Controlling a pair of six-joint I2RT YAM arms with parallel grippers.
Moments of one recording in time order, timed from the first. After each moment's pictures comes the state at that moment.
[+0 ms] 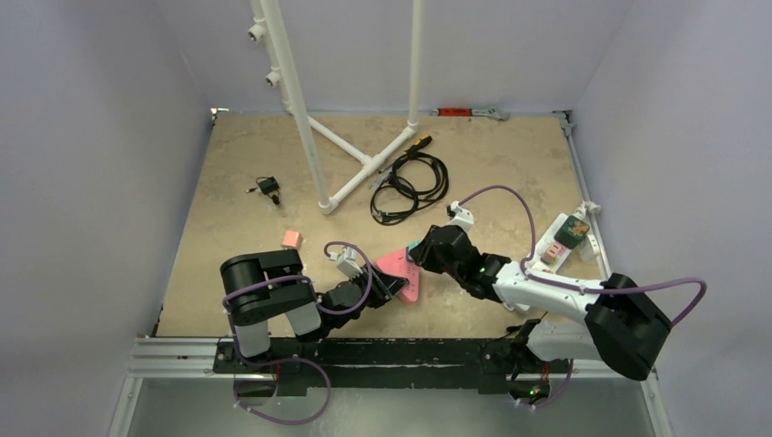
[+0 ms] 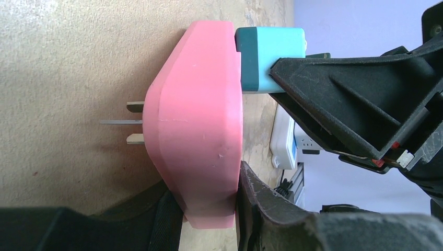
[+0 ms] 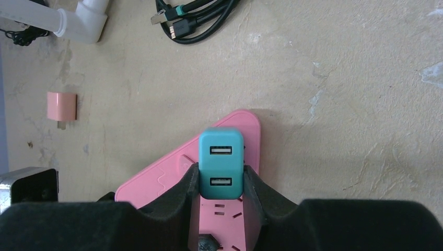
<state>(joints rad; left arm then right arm) -1.16 1.82 0.23 1.29 -0.40 -1.31 0.85 1.24 0.54 0.03 0.32 0.96</state>
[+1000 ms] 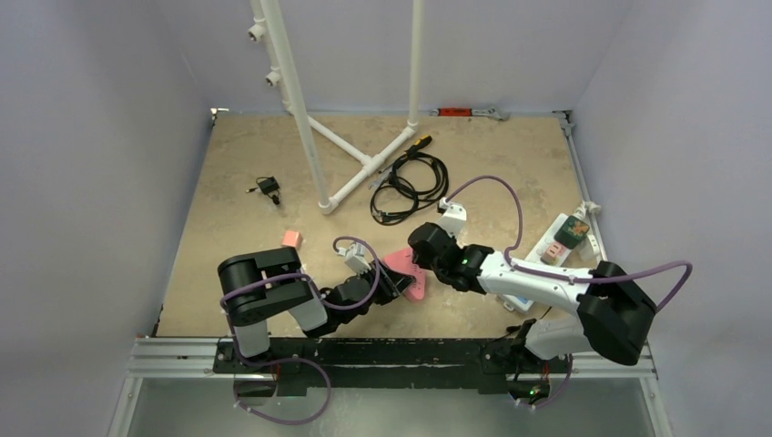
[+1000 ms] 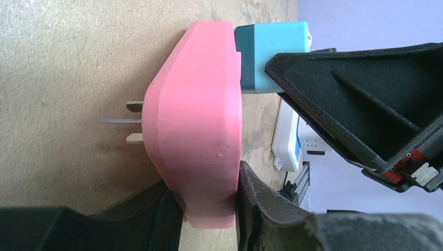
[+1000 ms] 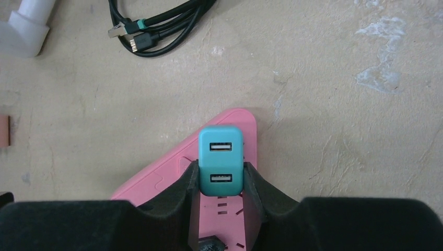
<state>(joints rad) -1.15 1.81 0.30 1.18 -0.37 -1.28 0.93 1.33 0.72 -0.25 0.56 0.98</state>
